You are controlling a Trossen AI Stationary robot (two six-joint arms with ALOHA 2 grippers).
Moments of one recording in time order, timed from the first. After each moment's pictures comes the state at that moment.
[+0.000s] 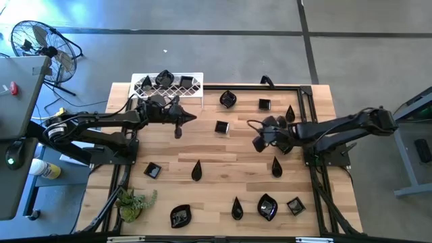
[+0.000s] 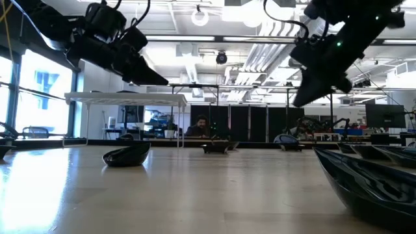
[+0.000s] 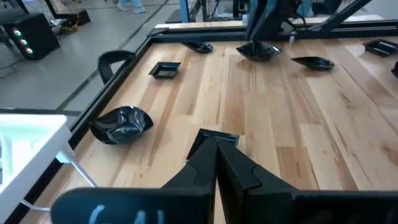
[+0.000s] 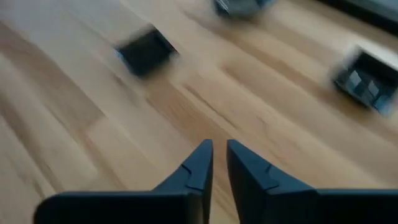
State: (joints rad) left arm 0.46 1.13 0.45 0.38 0.28 0.20; right arm 0.03 1.16 0.64 -0.44 0.51 0.78
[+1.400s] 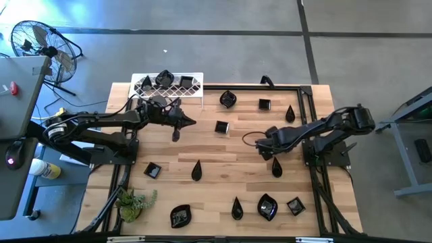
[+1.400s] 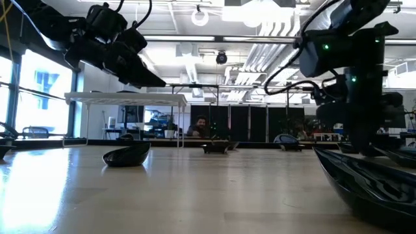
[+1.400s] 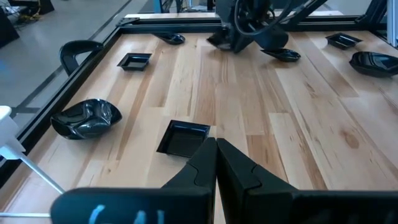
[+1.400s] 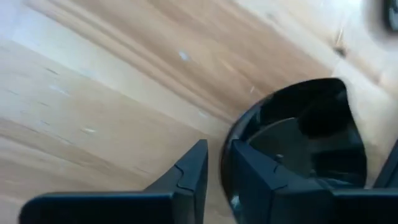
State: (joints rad) left arm 0.46 1.13 0.45 0.33 0.39 0.20; right arm 0.05 1.48 0.71 -0.91 0.29 1.14
